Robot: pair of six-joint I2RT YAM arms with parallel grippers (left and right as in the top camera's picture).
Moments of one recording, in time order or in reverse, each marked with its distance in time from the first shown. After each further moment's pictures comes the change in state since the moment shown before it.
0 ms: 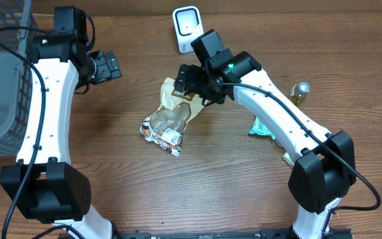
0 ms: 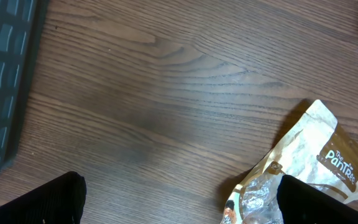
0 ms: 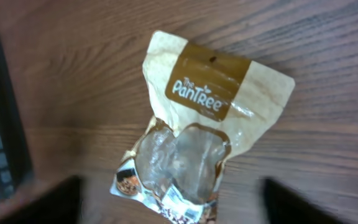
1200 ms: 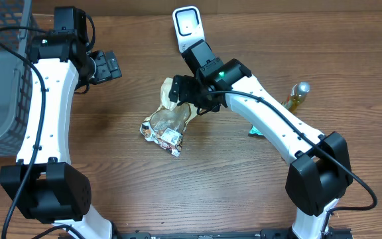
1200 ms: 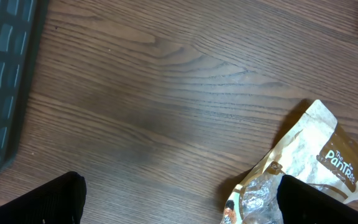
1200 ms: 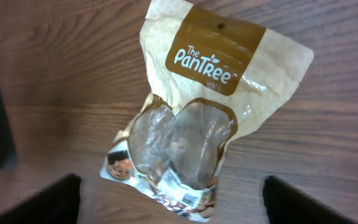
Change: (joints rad) left arm 0.000 0.000 0.000 0.000 0.000 0.000; right arm 0.053 0.001 -0.037 0.005 0.012 -0.007
